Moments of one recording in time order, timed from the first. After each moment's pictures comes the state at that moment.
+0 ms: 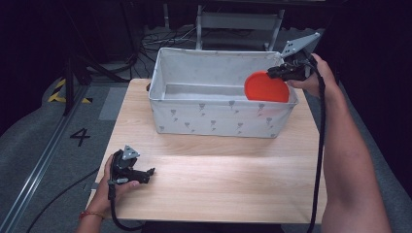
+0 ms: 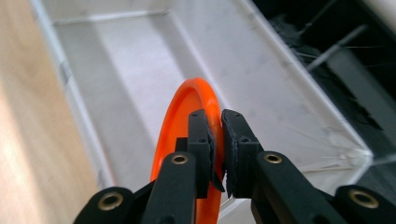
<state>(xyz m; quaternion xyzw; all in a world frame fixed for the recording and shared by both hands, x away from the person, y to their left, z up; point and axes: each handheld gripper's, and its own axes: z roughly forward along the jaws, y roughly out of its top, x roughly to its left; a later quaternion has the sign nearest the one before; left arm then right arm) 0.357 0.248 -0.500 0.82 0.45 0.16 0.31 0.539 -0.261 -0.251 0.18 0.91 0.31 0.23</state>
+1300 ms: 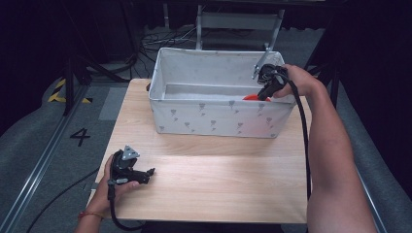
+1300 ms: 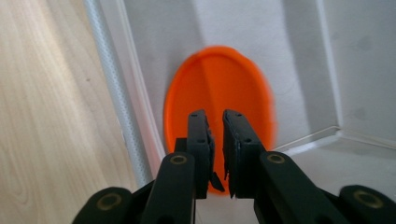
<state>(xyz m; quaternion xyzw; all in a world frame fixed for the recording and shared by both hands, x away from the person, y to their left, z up) 0.357 0.249 -0.500 0.83 0.44 0.15 0.31 0.567 -0.211 -0.299 0.13 0.98 0.11 0.09</state>
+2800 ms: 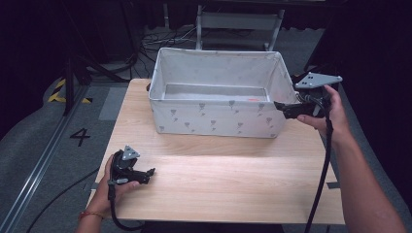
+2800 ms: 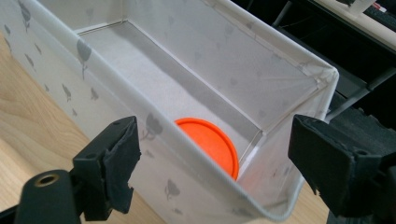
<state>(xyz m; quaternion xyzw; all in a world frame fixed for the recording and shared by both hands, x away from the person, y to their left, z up) 0.357 0.248 -0.500 0.83 0.45 0.15 0.31 0.438 -0.278 -0.288 0.33 0.82 0.35 0.31</state>
